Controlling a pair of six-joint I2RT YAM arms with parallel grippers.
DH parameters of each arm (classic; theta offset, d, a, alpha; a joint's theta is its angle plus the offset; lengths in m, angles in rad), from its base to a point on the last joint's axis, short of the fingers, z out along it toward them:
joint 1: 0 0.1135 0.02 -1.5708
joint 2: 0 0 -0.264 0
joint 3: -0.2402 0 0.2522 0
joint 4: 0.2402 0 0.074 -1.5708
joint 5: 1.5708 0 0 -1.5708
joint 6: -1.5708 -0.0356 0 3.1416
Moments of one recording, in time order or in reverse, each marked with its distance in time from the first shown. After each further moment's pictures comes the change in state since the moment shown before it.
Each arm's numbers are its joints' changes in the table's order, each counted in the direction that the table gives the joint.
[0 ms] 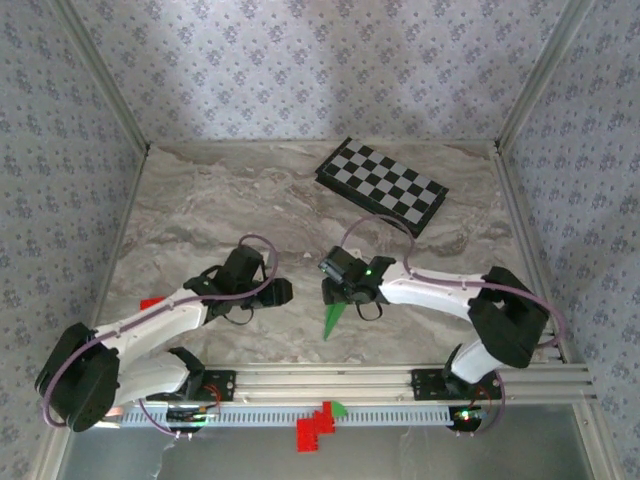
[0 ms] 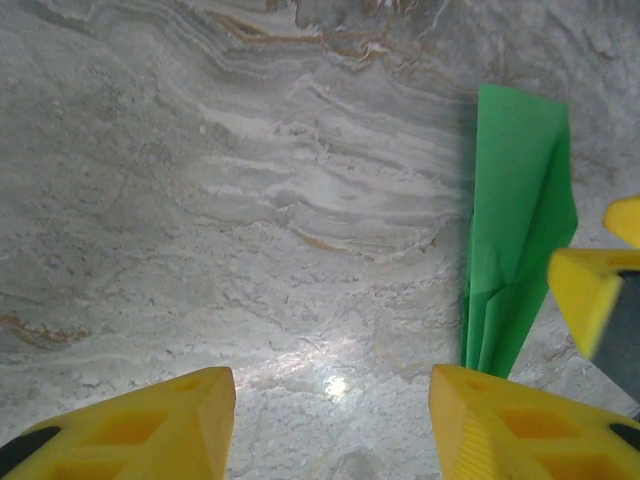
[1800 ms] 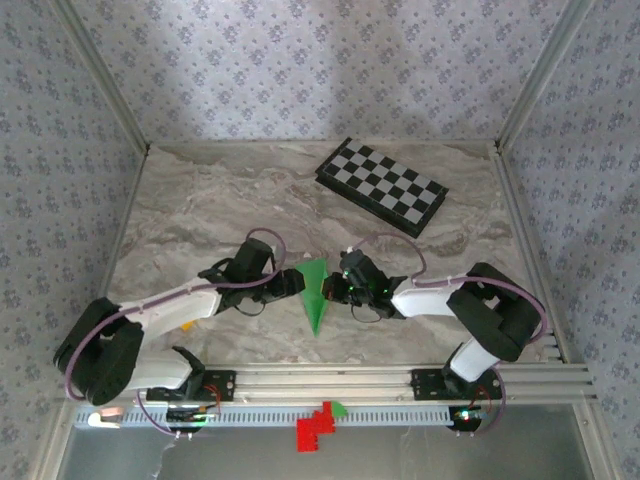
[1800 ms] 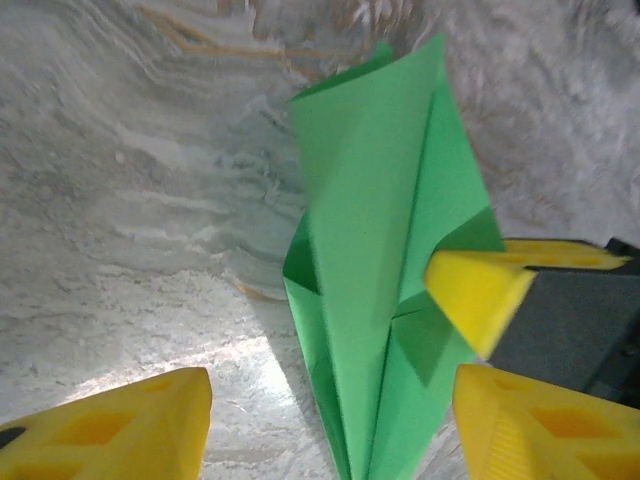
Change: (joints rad) left arm -0.004 0.176 -0.047 -0.146 0.073 0.141; right arm -0.105 0.028 0.341 -0.832 -0.320 -0.199
